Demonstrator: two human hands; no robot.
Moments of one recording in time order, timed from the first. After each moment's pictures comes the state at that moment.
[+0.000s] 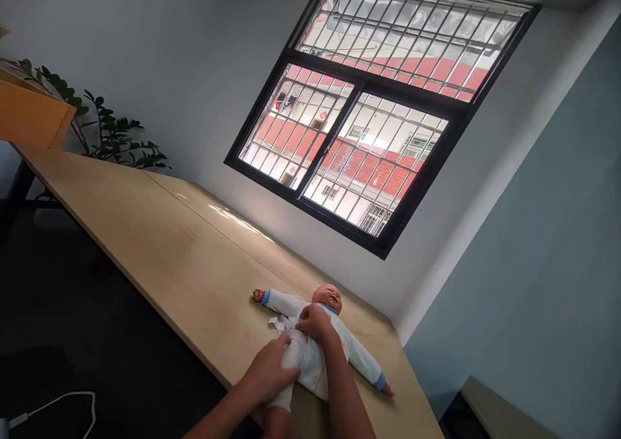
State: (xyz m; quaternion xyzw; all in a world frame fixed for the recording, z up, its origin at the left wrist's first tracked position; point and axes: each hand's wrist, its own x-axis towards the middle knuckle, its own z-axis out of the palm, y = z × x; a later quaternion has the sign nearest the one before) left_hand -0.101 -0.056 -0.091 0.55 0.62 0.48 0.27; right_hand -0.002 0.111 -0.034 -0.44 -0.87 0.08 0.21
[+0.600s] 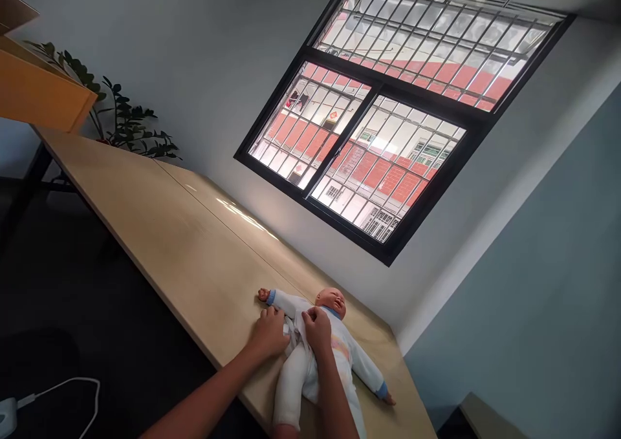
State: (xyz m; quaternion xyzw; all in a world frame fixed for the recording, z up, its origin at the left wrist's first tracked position) left_hand -0.139 0.001 -0.093 0.54 0.74 0.38 0.13; right_hand -0.010 0.110 -0.066 -0.45 -0.83 0.07 0.33
